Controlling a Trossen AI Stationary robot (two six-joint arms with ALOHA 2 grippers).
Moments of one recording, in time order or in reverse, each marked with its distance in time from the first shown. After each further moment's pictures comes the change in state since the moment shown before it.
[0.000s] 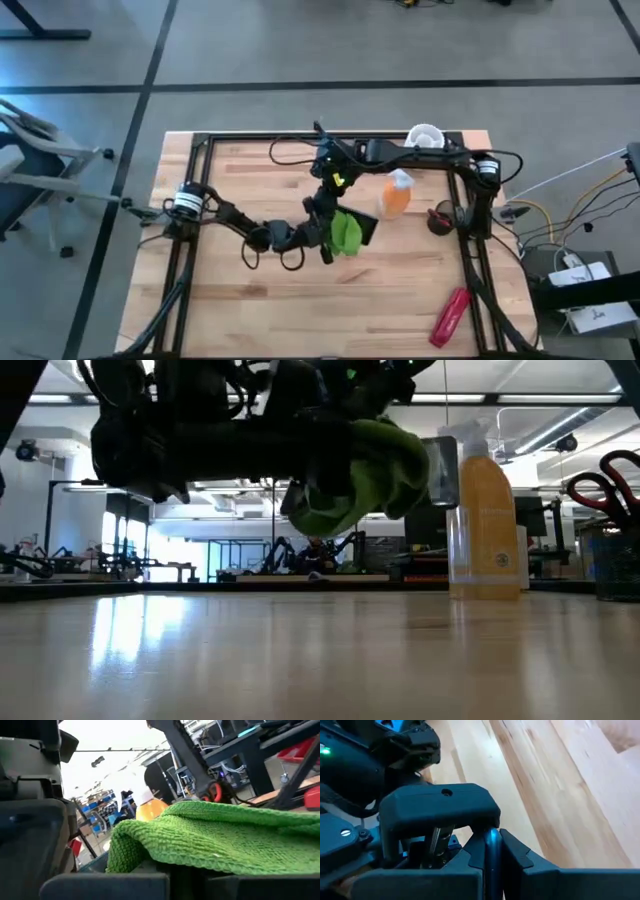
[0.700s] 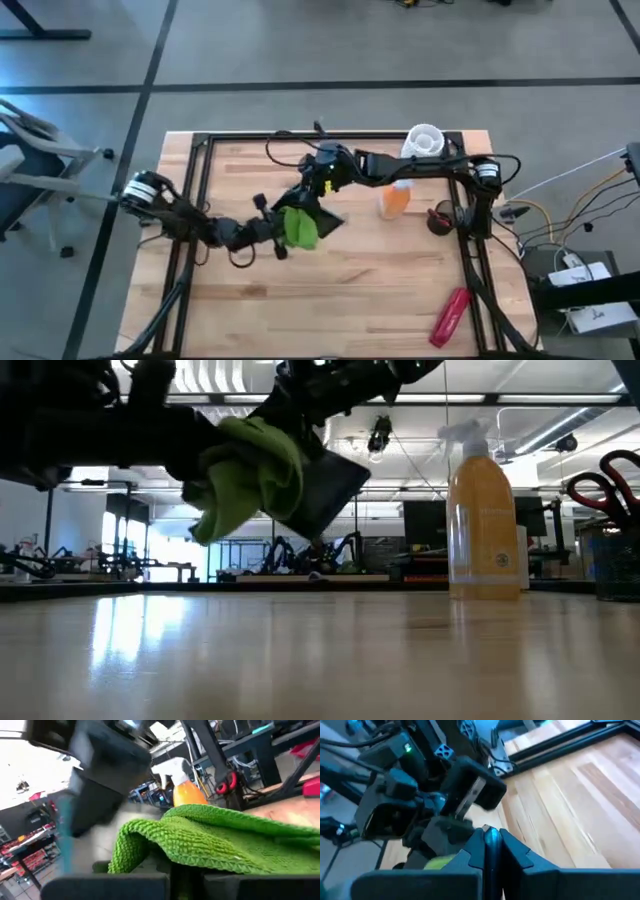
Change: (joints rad) left arm -0.074 -0.428 -0.510 0.103 -0.164 -0.013; right arm 0.070 -0.001 -0.123 0.579 0.214 -0.047
